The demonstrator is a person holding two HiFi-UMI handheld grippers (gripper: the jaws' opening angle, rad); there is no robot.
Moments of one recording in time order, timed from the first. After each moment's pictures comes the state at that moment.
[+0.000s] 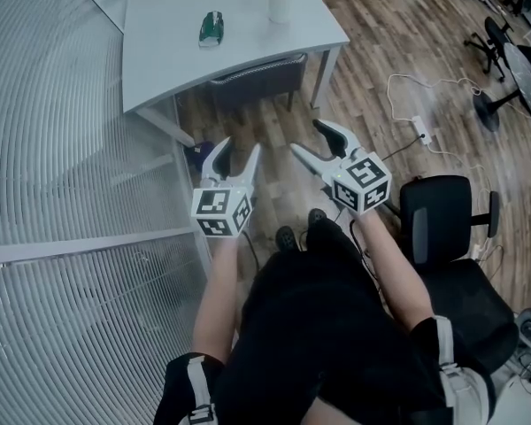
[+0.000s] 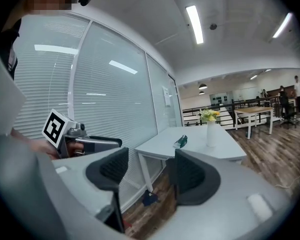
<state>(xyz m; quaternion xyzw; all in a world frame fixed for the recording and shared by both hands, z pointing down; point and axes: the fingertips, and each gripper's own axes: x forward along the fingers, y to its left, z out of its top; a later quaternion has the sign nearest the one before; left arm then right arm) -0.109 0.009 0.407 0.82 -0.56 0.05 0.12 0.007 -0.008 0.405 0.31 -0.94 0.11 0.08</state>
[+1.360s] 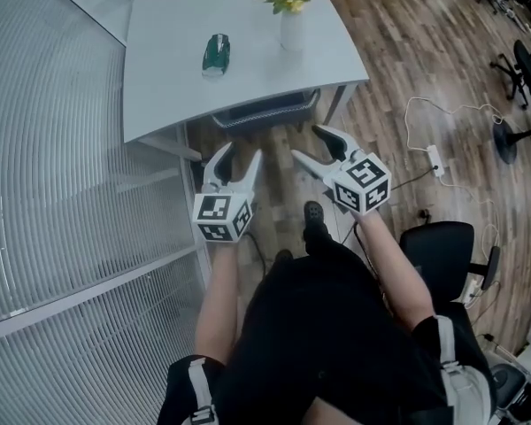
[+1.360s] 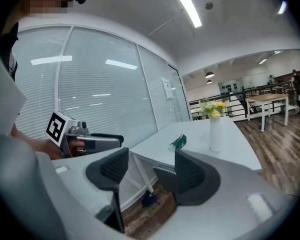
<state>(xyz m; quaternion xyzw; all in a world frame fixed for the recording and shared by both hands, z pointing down) -0.107 -0.188 0.416 0.79 -0.59 0.08 0.14 0.004 -0.216 0.425 0.25 -0.95 0.15 0.10</state>
